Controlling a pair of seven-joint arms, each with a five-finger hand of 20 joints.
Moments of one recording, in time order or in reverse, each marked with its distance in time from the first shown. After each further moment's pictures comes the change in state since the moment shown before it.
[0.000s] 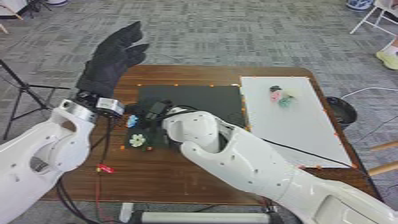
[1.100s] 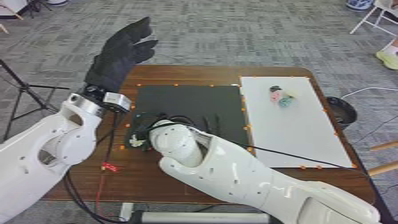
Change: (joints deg) left arm -3.3 -2.4 1.2 1.0 0.1 -2.2 -1.5; right arm 1.2 -5.0 -6.4 2.3 -1.6 -10.2 16.7
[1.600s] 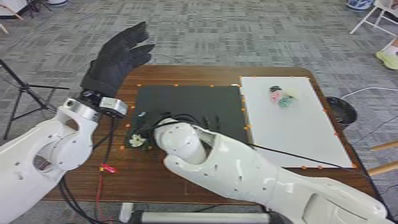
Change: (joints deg) left arm 3.2 1.2 -1.7 -1.0 0.0 0.1 0.5; right arm 1.5 1.2 -0.8 0.8 1.8 1.0 1.3
